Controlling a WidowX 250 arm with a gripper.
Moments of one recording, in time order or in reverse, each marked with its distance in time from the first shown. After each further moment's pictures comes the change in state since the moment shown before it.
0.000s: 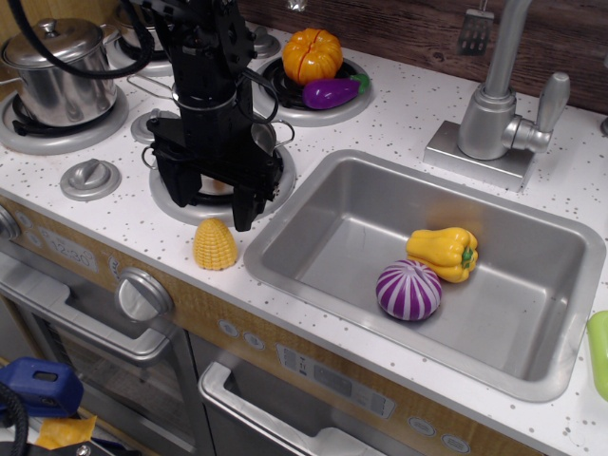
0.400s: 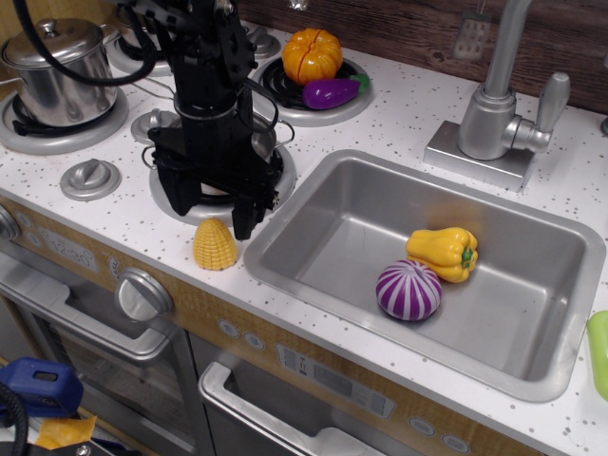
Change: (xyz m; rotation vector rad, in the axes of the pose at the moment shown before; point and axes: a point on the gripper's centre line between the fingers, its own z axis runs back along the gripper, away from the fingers) arm -0.002 -0.002 -0.010 -0.012 0.016 -0.005
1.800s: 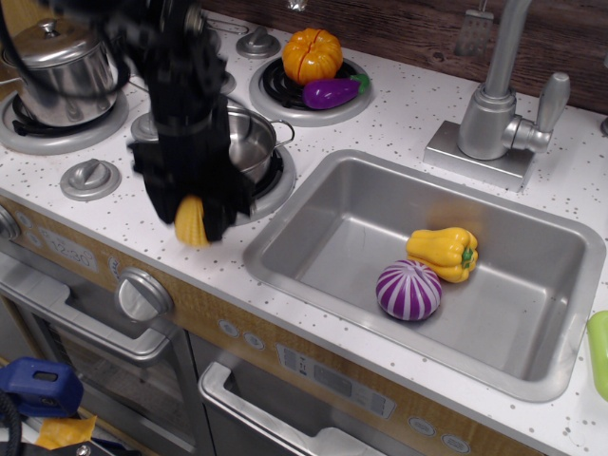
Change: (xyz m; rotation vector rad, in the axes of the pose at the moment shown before) arm -0.005 0.018 0.010 0.043 0.018 -0.016
